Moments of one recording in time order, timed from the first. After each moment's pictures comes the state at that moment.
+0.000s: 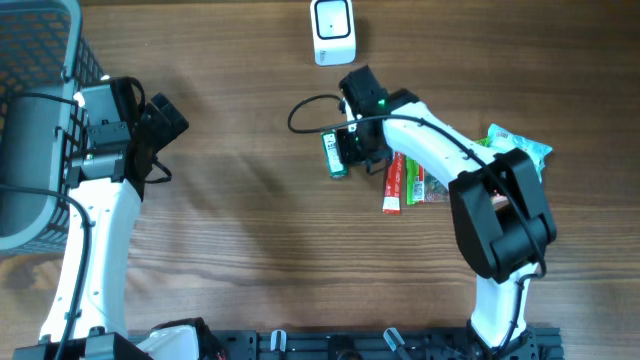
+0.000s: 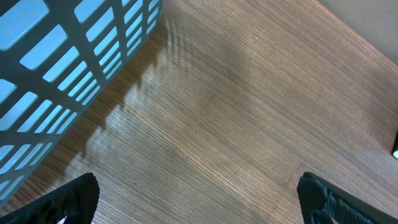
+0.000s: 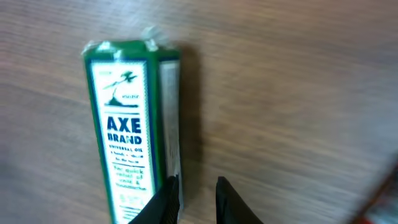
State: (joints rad) left arm 0.14 1.37 1.08 -0.59 -0.13 -0.50; right arm 0.49 2.06 1.43 -0.74 -0.18 0.31
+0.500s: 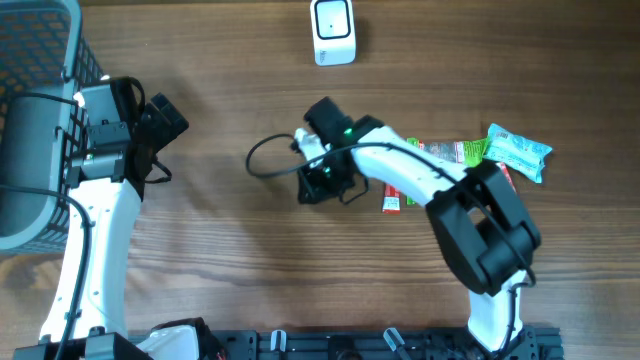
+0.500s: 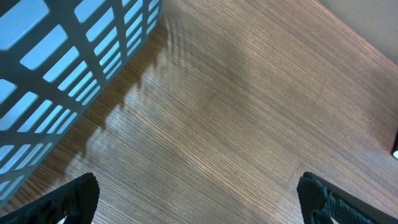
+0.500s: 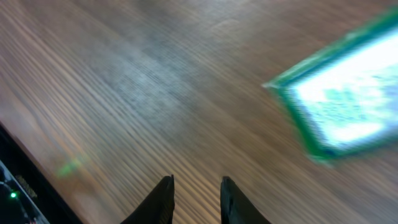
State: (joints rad) left arm 0.14 1.37 1.08 -0.59 -0.13 -0.50; right arm 0.63 2.05 1.39 -0.73 -0.50 0.19
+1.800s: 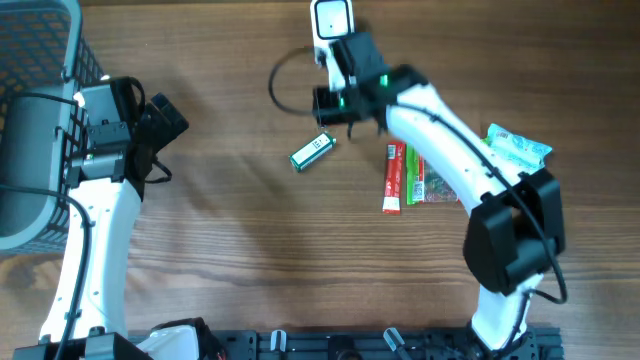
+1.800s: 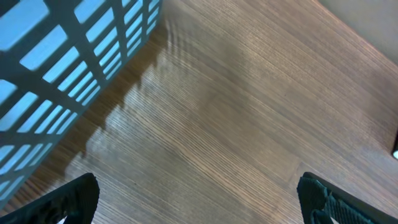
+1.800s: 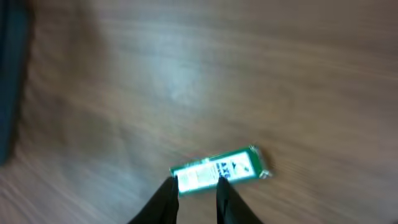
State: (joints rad) left arm 0.14 1.37 1.08 -0.59 -0.13 -0.50; right arm 0.52 2.01 1.77 -0.79 -0.21 0.31
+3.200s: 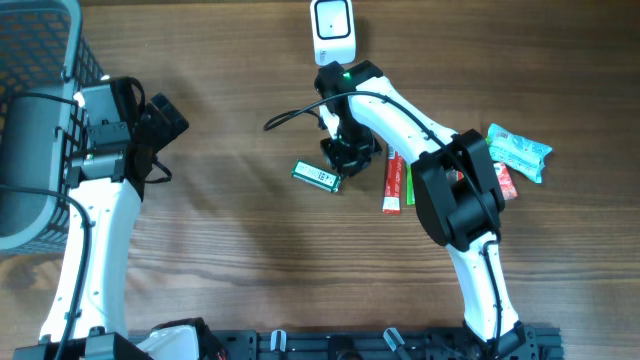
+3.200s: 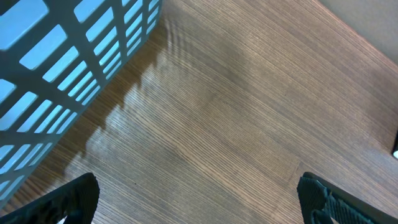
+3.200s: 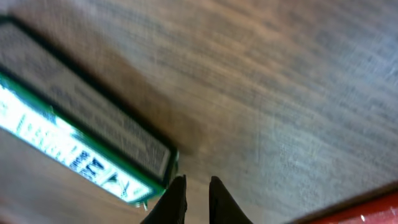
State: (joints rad) left arm 0.14 1.37 1.08 -0.59 -0.13 -0.50; right arm 0.54 2.33 1.89 -1.32 -0.19 0.08
